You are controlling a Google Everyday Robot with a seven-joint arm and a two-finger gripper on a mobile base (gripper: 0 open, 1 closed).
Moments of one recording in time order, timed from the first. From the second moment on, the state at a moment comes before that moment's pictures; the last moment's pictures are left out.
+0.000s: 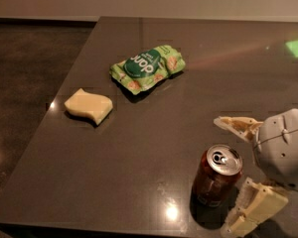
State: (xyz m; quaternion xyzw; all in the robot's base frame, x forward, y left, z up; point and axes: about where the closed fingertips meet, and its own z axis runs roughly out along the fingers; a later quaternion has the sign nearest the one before) arm 0.318 -0.120 0.900 -0.63 0.70 0.15 0.28
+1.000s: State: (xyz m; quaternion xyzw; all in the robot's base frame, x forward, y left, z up) arm 0.341 -0.120 0.907 -0.62 0.72 0.14 0.29
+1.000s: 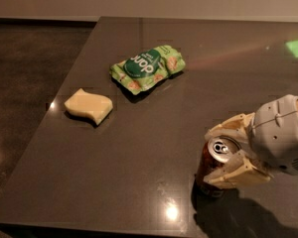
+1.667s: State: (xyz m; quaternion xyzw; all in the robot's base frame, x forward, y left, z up) arm 0.342 -0.081 0.944 -0.62 0.71 0.14 0.30
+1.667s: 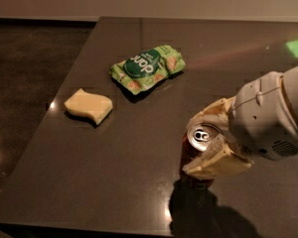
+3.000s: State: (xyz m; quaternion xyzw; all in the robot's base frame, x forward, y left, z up) arm 0.346 -0.013 0.968 -0.61 0.72 0.09 0.31
